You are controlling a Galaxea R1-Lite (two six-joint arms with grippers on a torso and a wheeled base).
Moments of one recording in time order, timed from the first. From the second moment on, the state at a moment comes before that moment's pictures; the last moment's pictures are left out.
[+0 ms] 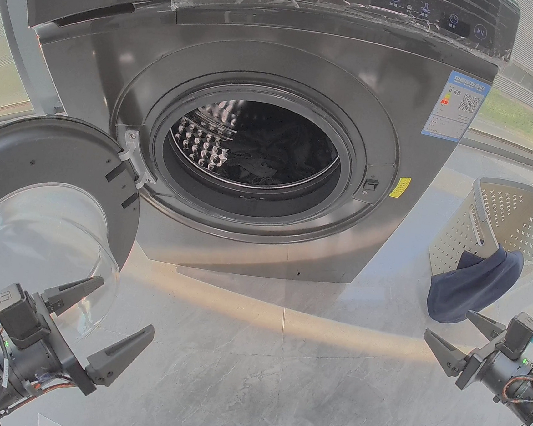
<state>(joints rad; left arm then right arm) -0.65 1.23 -0.02 -1.23 0.04 -0.06 0.46 1.32 -0.02 -1.15 -0.09 0.09</state>
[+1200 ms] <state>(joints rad) -0.15 0.11 -0.02 -0.09 -0.05 -0.01 -0.01 0.08 -0.02 -0.02 -0.08 0.04</state>
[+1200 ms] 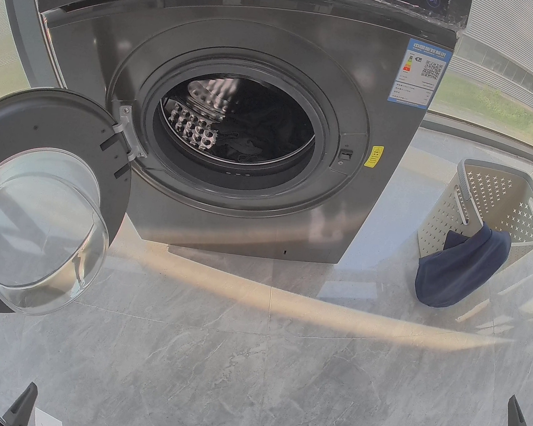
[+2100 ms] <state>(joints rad) 0.00 0.02 -0.02 0.00 0.00 0.00 0.00 0.01 -0.02 0.00 -0.04 0.00</state>
